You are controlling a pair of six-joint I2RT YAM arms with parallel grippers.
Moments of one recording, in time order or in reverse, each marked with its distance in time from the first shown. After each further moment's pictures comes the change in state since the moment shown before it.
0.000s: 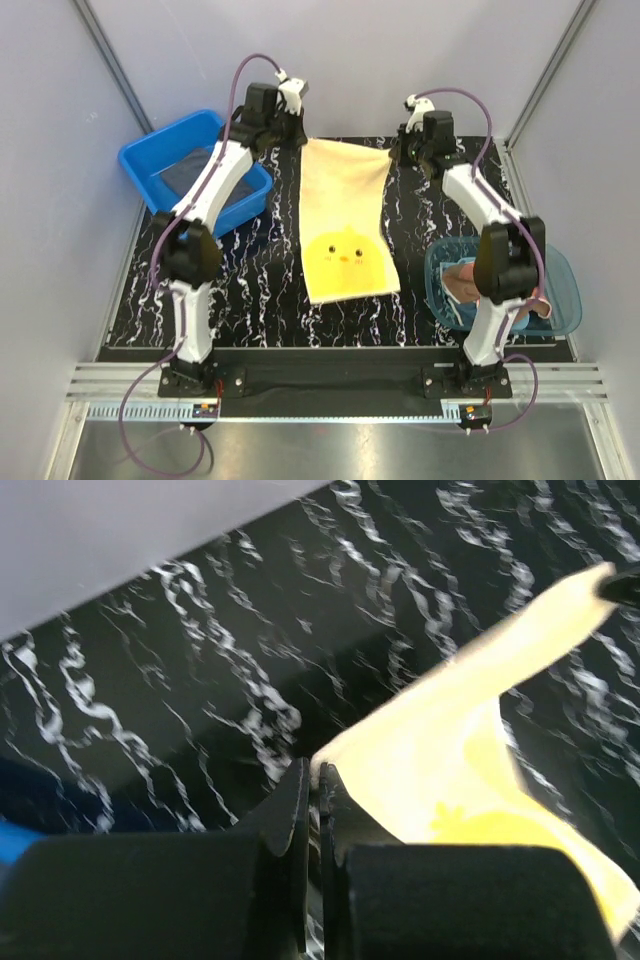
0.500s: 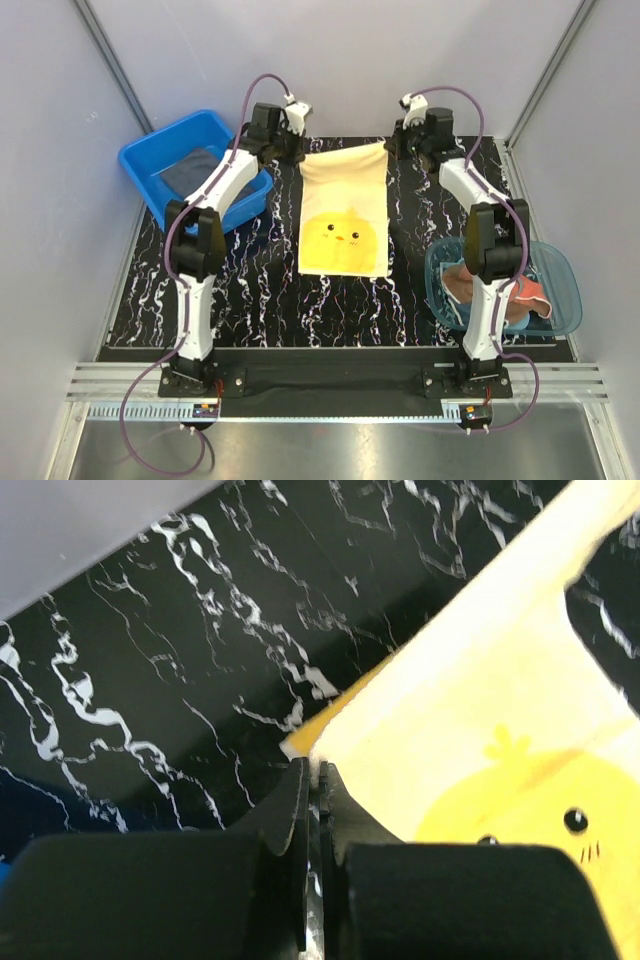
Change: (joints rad) left arm 0.048 0.196 0.002 0.116 0.034 0.133; right arm -0.076 0.291 0.203 0.164 -0.214 -0.117
